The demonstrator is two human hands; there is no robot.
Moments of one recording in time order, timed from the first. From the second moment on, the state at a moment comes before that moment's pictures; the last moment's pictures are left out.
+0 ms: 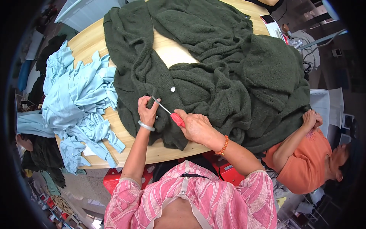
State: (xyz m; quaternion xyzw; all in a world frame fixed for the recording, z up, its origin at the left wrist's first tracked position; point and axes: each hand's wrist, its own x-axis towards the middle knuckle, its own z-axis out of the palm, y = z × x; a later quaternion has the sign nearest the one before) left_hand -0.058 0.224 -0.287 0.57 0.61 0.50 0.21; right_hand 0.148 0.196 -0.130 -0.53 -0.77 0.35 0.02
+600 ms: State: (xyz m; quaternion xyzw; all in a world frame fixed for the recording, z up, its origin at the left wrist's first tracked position) left_hand -0.099 0.238 -0.269 0.61 0.58 0.45 0.28; right_hand 0.169 0.205 -0.116 -0.56 -0.73 0.40 0.05
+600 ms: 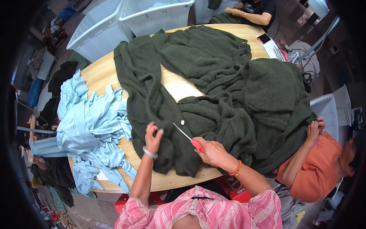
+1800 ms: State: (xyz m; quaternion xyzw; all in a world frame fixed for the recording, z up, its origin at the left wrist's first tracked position) left_hand -0.052 0.222 -0.216 0.21 0.42 0.56 0.68; right_hand 0.217 0.160 -0.109 -0.56 -0.73 0.36 0.12
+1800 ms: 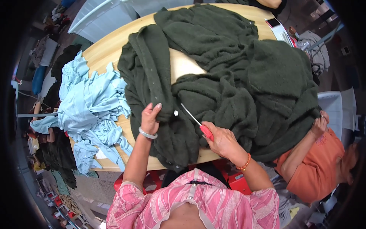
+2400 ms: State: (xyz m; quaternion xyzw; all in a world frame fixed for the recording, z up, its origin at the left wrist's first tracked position) left_hand -0.031 0.189 -0.324 0.12 0.45 0.57 0.68; right_hand 0.140 0.214 -0.160 -0.54 -0.77 0.34 0.03
